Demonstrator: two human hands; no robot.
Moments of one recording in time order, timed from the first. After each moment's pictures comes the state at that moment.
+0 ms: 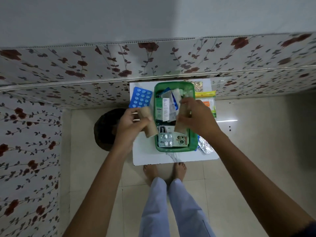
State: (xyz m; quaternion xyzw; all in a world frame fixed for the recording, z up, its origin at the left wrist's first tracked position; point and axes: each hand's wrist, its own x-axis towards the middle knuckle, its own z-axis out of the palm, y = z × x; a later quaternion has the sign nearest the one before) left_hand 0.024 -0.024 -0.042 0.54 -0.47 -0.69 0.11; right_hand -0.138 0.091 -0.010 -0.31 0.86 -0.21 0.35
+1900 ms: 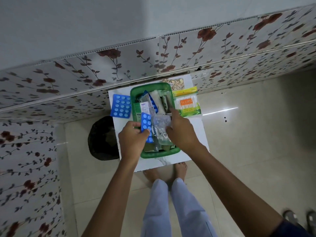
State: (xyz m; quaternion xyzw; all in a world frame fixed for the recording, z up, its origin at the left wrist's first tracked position) left_hand -0.025 0.026 -0.053 0.60 -0.65 -0.47 0.00; right_hand -0.131 0.119 -0.045 -0.25 0.87 -0.22 0.37
